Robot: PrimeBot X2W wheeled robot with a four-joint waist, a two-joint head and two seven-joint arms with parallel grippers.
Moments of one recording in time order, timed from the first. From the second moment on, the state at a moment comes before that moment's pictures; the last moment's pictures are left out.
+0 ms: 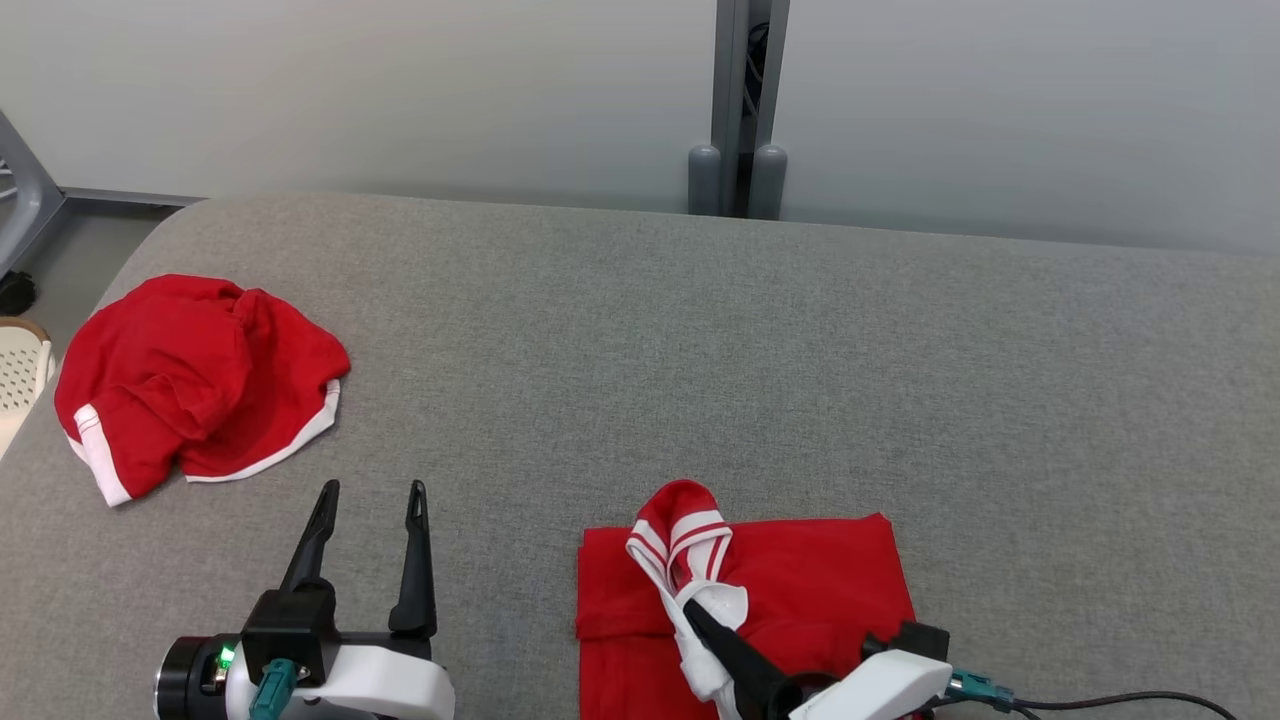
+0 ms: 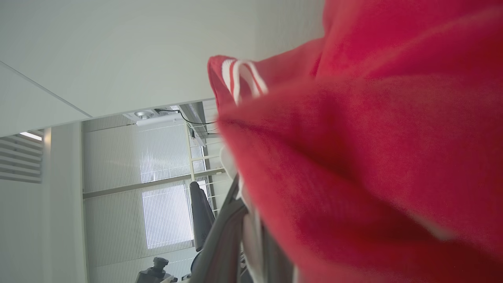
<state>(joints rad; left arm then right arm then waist) -0.01 0.05 -0.12 0.18 -0.10 0.11 -0.26 -0.18 -0.08 0.77 0.28 1.88 0.13 -0.09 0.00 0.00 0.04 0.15</state>
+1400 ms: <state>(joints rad) -0.01 0.05 -0.11 0.17 -0.13 0.12 -0.26 -0.46 -0.54 0.63 0.23 1.43 0.13 -0.26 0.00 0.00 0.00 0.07</state>
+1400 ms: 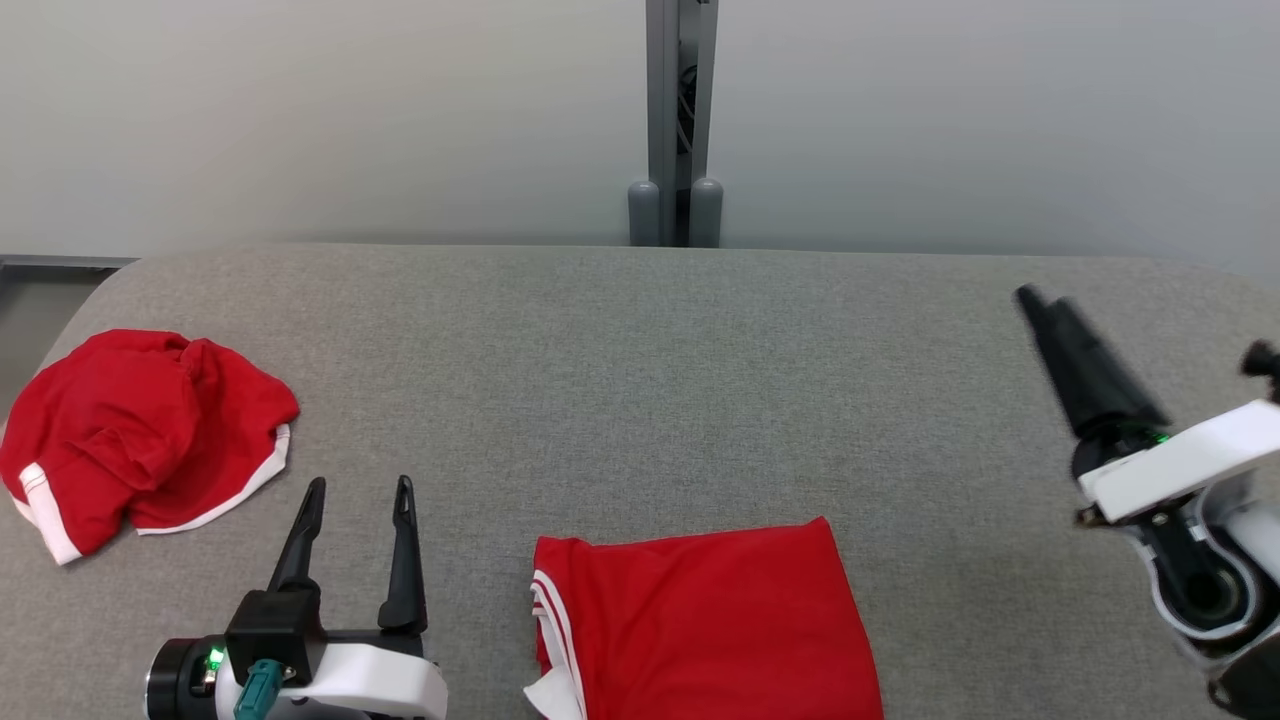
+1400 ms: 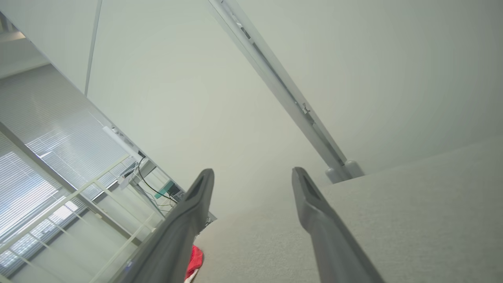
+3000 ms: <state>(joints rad) -0.02 0.05 -0.13 0.18 -0.11 0.10 -0.26 -0.19 -0.43 0.73 0.38 1.14 0.13 -0.05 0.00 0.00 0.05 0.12</state>
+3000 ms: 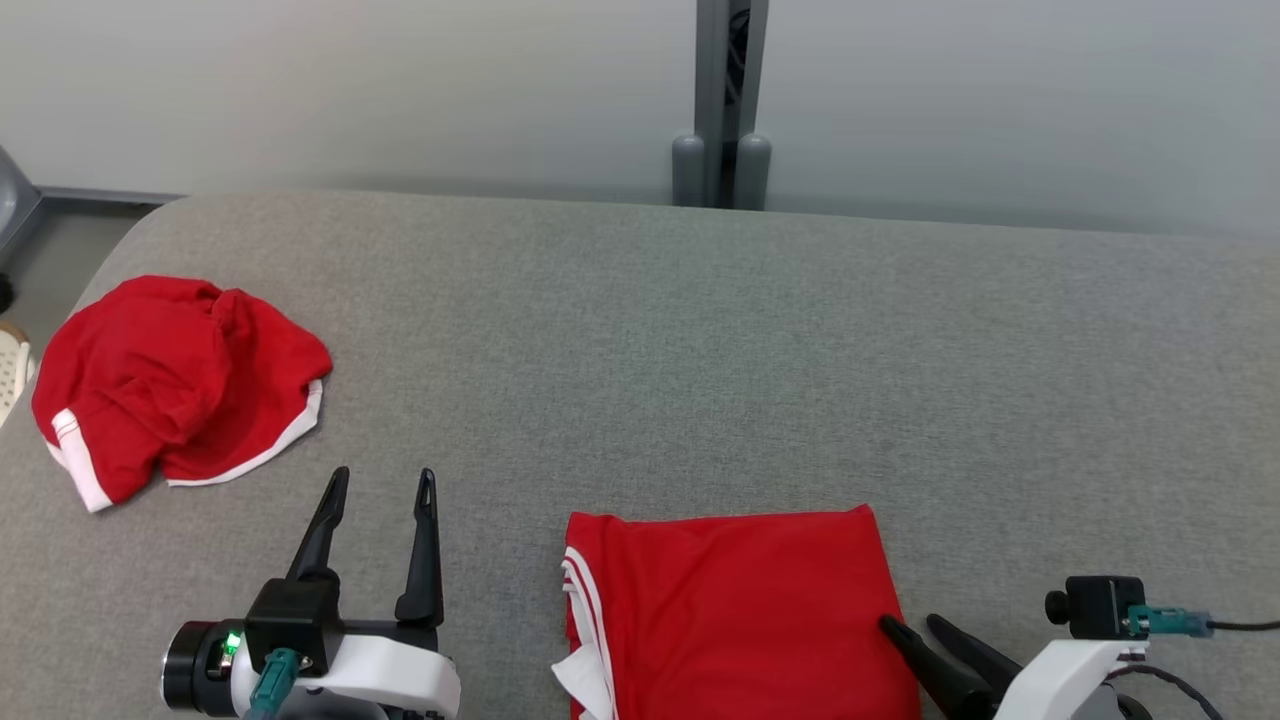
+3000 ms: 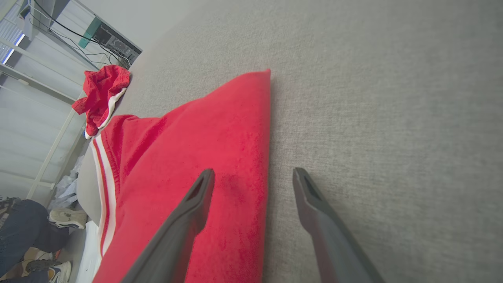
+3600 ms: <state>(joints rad) -0.07 0.05 -0.15 0.17 -0.11 0.10 -0.26 -0.40 -0.45 0.92 0.43 1.33 0.13 0.04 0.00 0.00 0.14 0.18</state>
